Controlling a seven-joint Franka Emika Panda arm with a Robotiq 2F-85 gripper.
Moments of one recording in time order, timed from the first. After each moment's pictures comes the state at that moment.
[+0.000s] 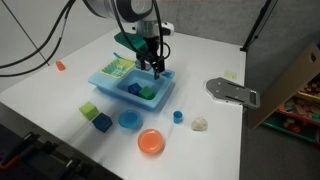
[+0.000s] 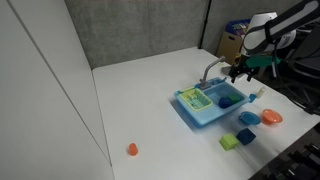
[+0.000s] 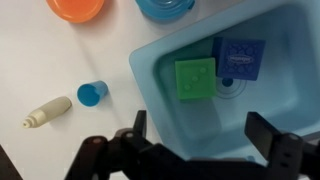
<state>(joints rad) -0.09 0.56 -0.16 -1.87 0.01 2.32 0.21</state>
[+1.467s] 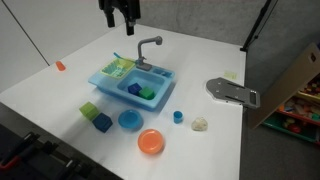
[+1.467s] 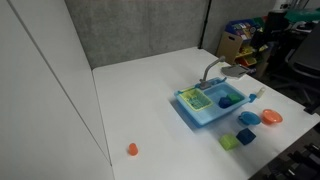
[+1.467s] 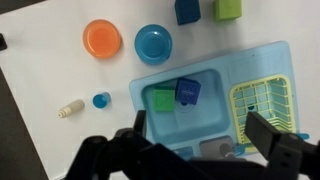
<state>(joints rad) -0.07 0.10 -0.10 -2.00 -0.01 1.96 0.15</state>
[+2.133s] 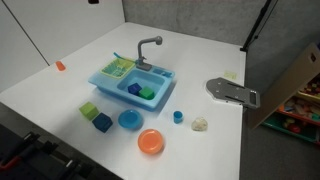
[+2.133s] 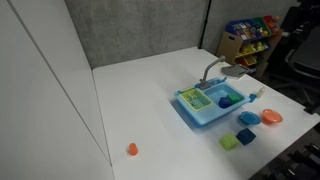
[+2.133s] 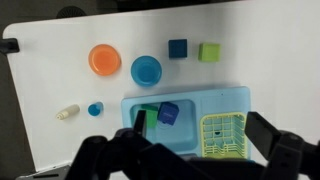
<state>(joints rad) -0.06 -0.19 -0.06 -2.09 -0.01 1.76 0.03</state>
